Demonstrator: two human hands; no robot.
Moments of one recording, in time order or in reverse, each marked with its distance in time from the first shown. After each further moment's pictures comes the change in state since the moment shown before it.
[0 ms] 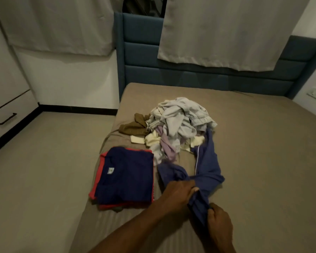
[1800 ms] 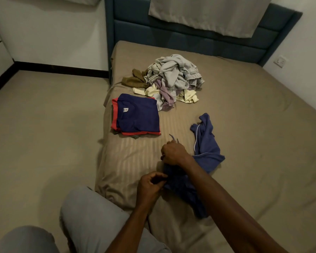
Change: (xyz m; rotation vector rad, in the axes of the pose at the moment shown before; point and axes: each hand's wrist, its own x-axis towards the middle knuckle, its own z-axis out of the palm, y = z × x) left_hand -0.318 0.022 0.030 -1.087 0.273 -0.581; right_hand -0.175 -0.130 0.031 -0.801 -0.353 -0.661
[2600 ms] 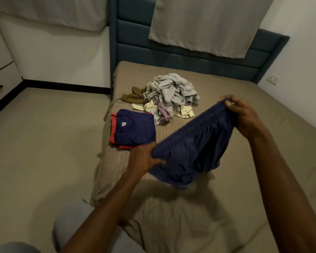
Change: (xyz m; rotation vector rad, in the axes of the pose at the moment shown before) left_hand 0.072 0.147 -0.024 0.718 0.025 0.531; right_hand -0.103 0.169 -0.188 1.368 0.575 -0.224
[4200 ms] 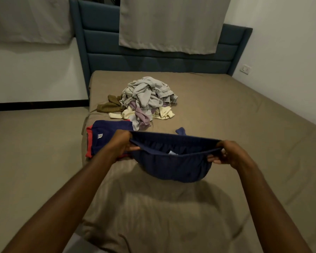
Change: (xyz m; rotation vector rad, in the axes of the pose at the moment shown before) left_hand 0.109 0.055 -0.017 -0.691 -0.132 -0.811; right_hand -0.088 0.090 -0.047 0.051 0.570 0.843
